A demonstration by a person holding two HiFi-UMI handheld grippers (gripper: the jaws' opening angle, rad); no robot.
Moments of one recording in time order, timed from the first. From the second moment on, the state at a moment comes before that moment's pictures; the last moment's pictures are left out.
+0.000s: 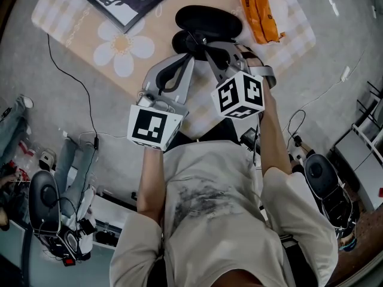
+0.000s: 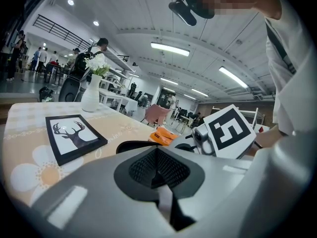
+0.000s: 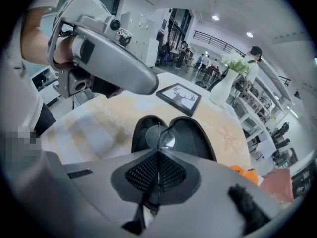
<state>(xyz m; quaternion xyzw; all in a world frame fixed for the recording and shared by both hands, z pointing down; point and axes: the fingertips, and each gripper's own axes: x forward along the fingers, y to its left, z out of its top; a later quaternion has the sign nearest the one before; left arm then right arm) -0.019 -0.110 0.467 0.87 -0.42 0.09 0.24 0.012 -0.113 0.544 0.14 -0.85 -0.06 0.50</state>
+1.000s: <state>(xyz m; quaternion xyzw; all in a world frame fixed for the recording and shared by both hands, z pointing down) -0.024 -0.088 0.450 0.88 -0.41 0.08 0.22 0.013 -0.099 0.514 0.18 -0.85 -0.08 0.50</state>
